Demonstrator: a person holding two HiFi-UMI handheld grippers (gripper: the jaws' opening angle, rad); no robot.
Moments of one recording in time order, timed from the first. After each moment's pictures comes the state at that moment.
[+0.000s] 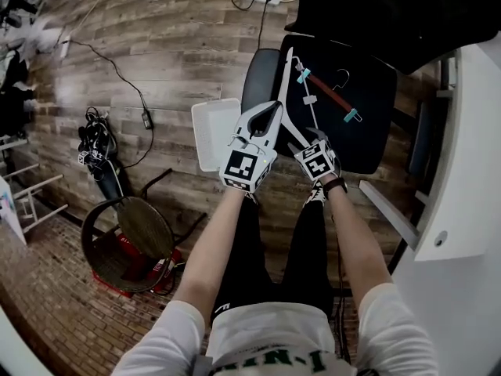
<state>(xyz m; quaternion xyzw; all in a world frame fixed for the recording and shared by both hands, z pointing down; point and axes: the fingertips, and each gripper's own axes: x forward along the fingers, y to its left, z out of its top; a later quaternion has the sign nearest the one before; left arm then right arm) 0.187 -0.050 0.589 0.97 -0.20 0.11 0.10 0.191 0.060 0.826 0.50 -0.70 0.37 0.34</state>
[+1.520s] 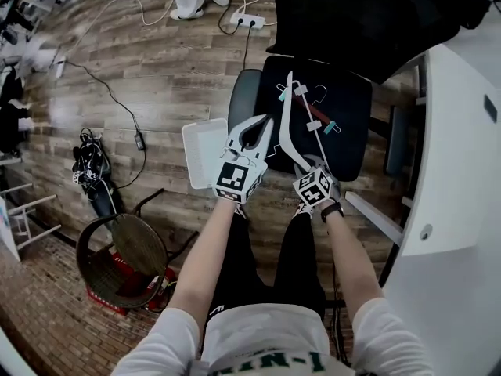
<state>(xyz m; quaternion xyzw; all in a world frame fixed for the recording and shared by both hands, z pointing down) 0.201 -0.031 0.542 0.98 -0.18 0.09 0.09 0.226 0.124 0.785 0.52 -0.68 0.30 0.42</state>
